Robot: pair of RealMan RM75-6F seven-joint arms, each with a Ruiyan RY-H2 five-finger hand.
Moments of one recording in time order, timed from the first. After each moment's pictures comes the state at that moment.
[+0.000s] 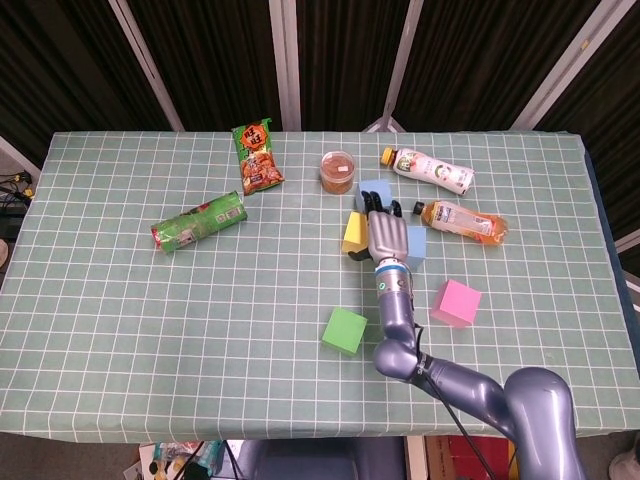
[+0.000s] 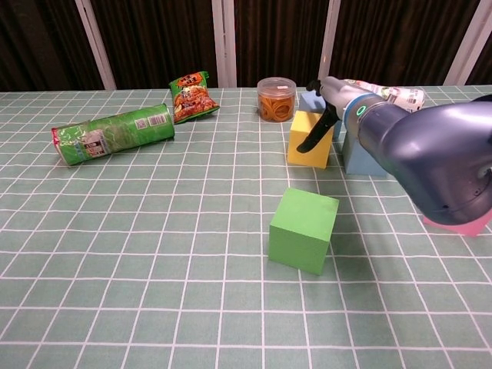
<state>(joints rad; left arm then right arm) 0.04 -1.01 -0.12 -1.74 1.27 1.56 0.05 1.02 -1.91 0.49 -1.04 -0.55 1.02 -0.52</state>
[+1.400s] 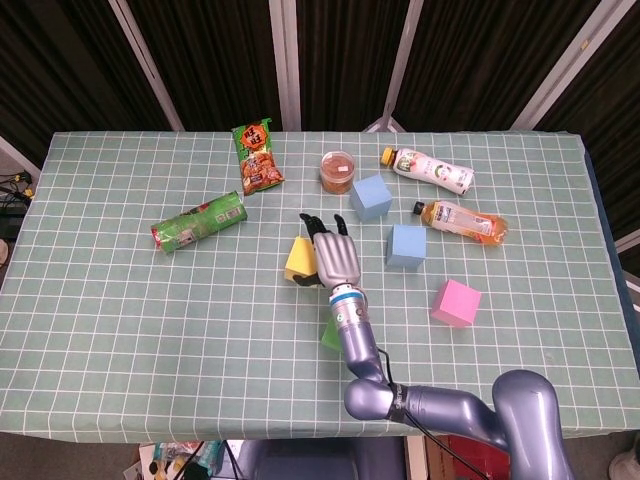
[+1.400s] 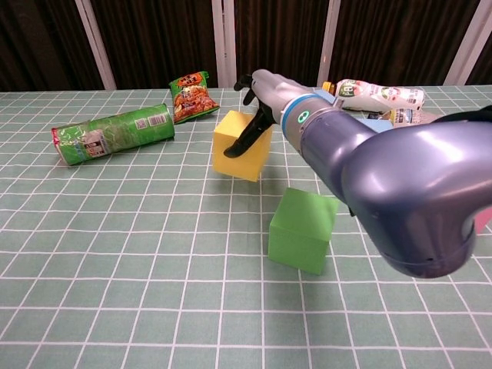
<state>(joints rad) 0.05 -0.99 -0.12 -1.73 1.29 1.55 -0.02 1.03 -1.97 0.50 -1.32 -0.65 1.17 -0.56</state>
